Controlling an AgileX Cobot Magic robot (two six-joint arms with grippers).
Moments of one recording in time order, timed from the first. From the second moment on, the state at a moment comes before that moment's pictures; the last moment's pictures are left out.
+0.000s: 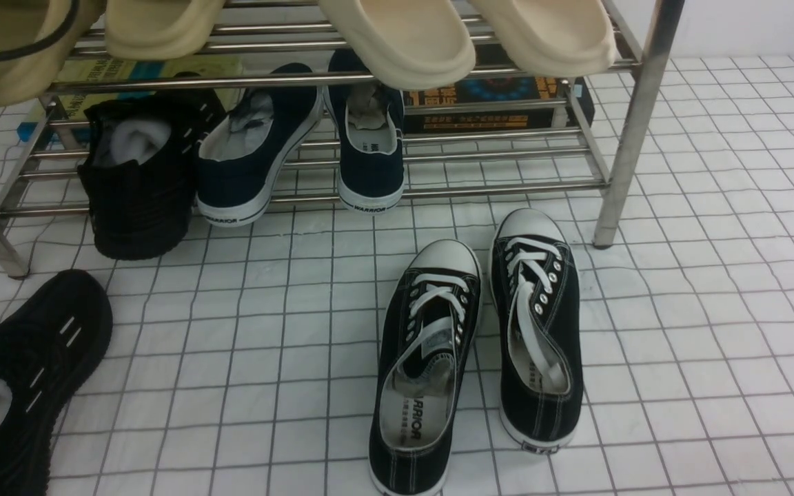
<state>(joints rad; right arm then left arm) -0.03 -0.01 0.01 0.06 0.40 0.04 0.30 1.58 -1.45 -0.42 0.73 0.19</state>
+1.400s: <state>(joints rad) -0.03 -0.01 0.01 0.06 0.40 0.04 -0.13 1.69 -1.47 0.25 0.95 -0.74</state>
